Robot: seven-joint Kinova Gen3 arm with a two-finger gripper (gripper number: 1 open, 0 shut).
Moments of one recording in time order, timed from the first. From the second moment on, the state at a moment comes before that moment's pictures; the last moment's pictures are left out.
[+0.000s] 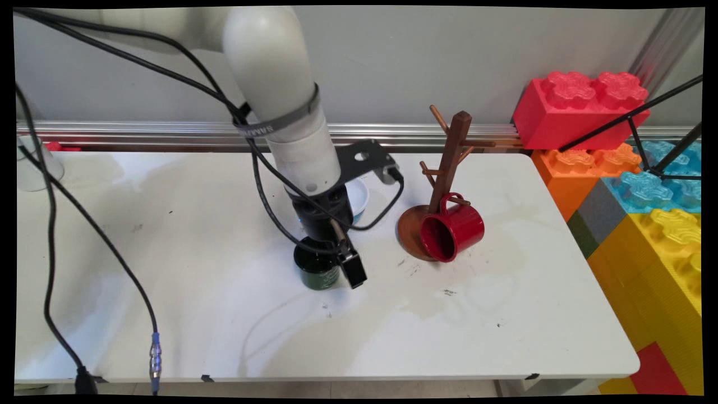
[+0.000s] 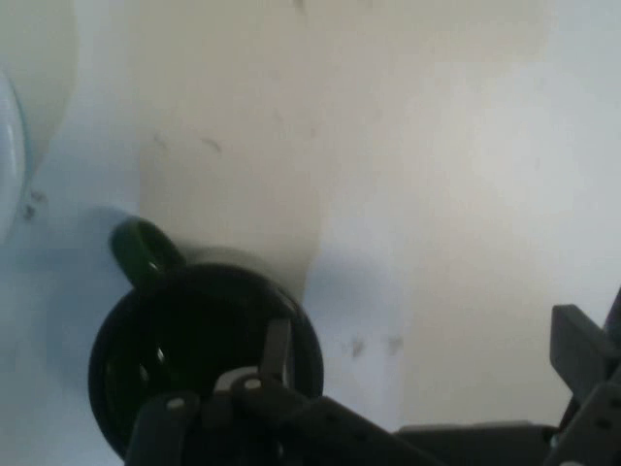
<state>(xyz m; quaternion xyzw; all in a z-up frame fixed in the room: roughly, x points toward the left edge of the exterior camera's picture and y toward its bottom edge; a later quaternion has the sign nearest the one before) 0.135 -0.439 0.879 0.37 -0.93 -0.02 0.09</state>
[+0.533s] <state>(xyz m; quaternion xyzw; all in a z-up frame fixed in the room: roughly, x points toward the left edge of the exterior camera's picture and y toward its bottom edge) 0.143 -0.442 0.890 0.40 -0.89 0.03 0.22</state>
